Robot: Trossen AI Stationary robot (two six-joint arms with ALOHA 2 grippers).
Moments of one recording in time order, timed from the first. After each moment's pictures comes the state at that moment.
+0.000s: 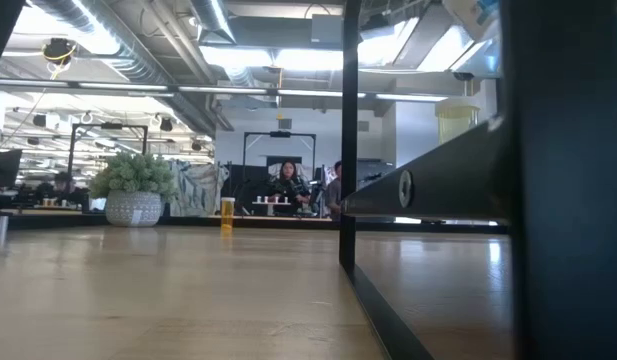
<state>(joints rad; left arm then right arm) -0.17 1.90 1.83 -0.40 -0.17 -0.07 0.40 0.98 0.89 -0.50 0.27 0.52</state>
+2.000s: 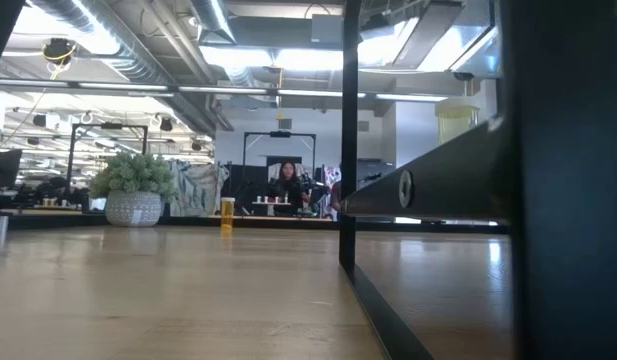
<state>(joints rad) -0.17 1.90 1.83 -0.40 -0.17 -0.07 0.63 0.86 0.89 -0.48 0.65 0.51</state>
